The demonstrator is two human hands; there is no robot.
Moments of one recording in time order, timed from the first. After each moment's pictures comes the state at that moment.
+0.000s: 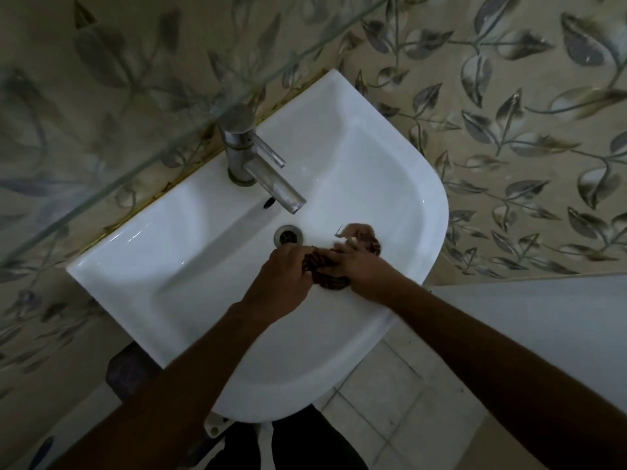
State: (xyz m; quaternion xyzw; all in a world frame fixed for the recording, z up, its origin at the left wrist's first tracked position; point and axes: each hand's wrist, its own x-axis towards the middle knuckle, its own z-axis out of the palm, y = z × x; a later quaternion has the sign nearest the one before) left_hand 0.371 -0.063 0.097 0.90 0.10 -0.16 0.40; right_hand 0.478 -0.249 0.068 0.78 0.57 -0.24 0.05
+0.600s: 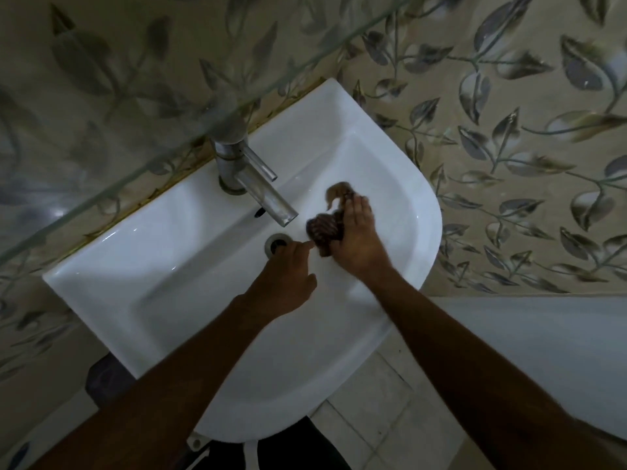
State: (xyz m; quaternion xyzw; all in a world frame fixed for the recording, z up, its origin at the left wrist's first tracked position) left_hand 0.405 -0.074 0.097 0.90 0.07 -0.19 0.40; right_hand 0.524 -0.226 0.064 0.95 0.22 -0.17 -0.14
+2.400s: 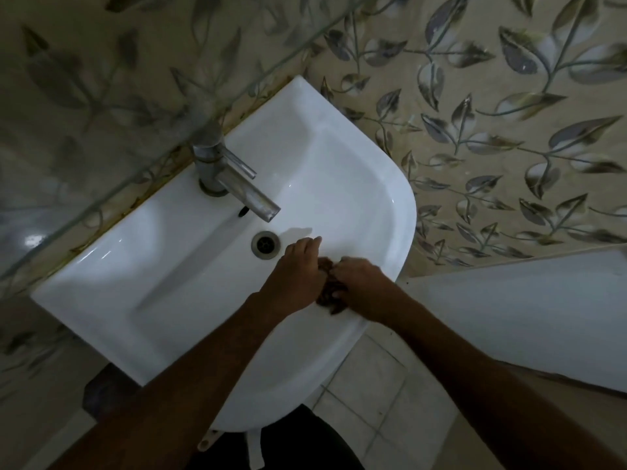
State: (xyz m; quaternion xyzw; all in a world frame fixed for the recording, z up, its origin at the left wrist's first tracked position) left_hand 0.406 -0.102 0.113 0.88 0.03 -0.22 0.42; right_hand 0.451 -0.280 0.106 0.90 0.36 -0.26 -0.04
